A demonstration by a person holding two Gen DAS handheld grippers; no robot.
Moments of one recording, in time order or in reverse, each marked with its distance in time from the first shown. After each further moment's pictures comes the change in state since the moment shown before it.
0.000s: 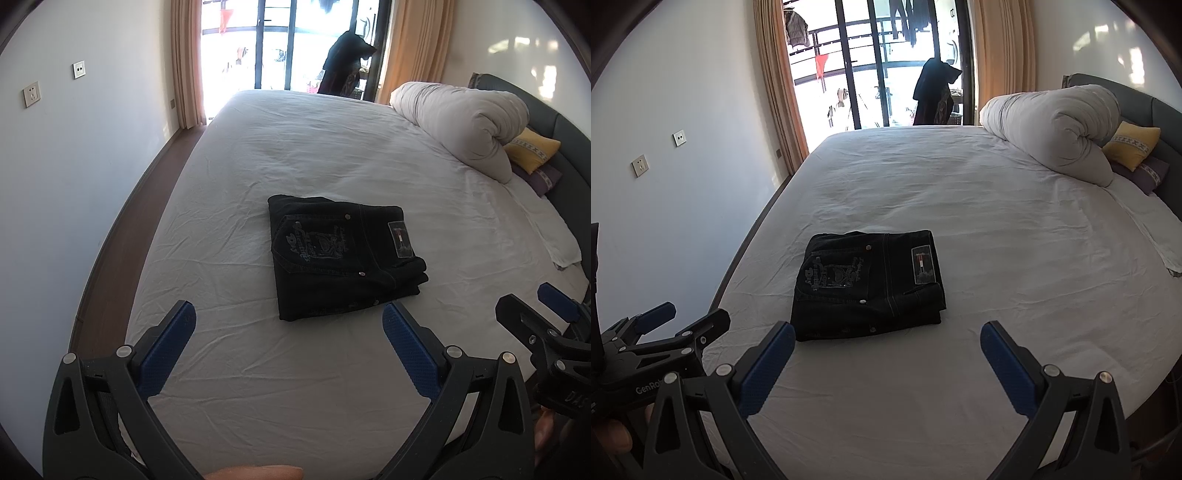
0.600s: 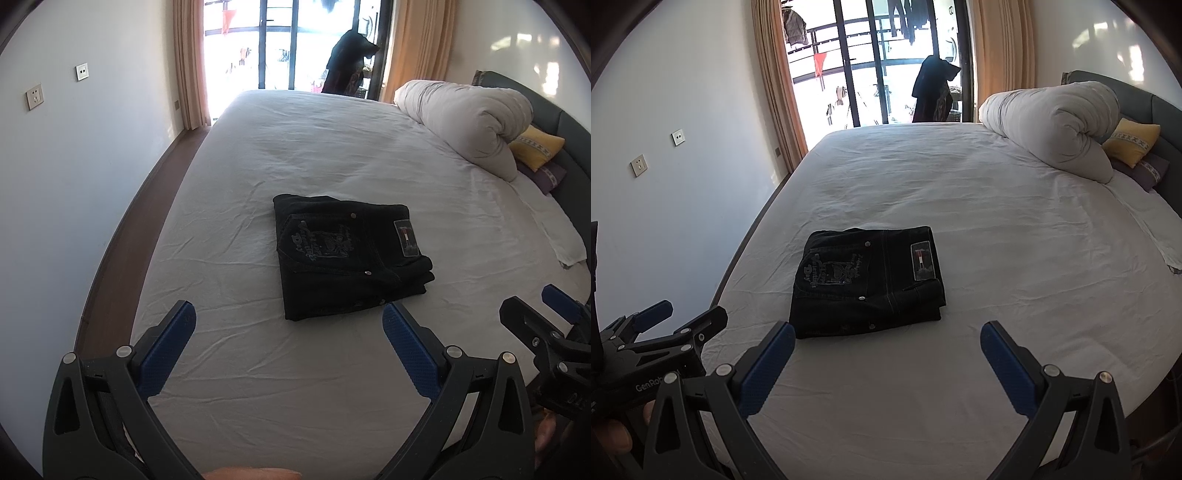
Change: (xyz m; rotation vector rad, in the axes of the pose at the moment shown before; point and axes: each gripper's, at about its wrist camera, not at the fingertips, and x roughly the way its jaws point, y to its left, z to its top) left arm 0.000 0.002 -0.002 0.009 0.002 0.021; right arm 0.001 -0.002 -0.006 0.004 0.010 0.001
